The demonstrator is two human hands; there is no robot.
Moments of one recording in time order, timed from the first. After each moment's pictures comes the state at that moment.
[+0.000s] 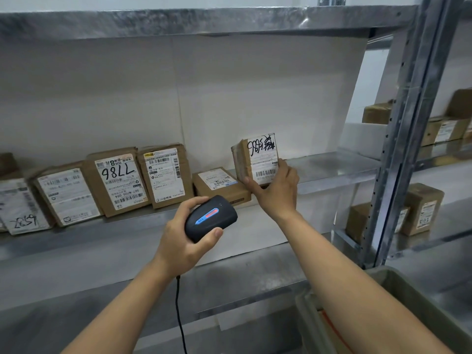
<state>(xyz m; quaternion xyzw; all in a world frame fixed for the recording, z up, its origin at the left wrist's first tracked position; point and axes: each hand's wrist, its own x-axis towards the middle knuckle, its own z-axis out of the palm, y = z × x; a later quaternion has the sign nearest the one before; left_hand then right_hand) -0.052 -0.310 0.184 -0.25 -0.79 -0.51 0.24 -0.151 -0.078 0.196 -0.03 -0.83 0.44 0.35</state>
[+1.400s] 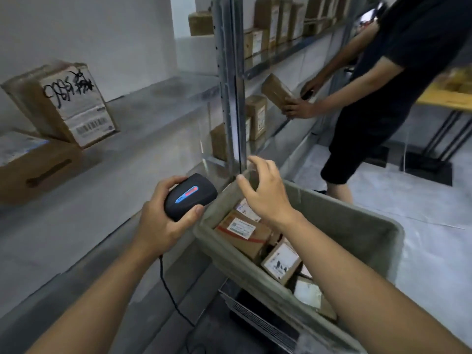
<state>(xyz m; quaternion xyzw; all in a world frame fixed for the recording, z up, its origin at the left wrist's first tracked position) -0.064 -0.150 0.086 -0.44 -0.72 -0.53 -0.01 0.049 0.068 0.066 -0.24 -0.85 0.36 0.32</state>
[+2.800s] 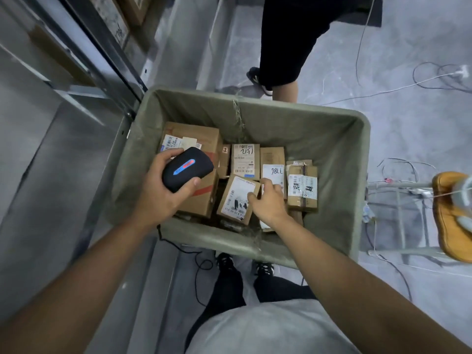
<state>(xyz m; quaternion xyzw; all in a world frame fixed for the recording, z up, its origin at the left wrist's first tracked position) -0.099 0.048 -0.094 -0.48 -0.70 -0.43 -0.29 0.128 0.140 -0.200 -0.64 -0.61 0.47 0.02</state>
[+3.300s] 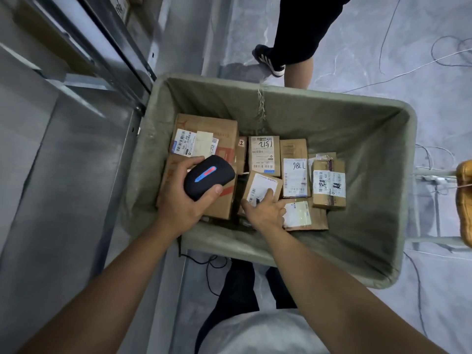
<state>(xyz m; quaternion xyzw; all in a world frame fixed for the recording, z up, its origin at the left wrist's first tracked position) -0.136 0.054 -0.133 -0.45 -0.70 -0.44 -0.34 0.042 0.109 -0.255 -0.75 -0.51 0.42 -0.11</state>
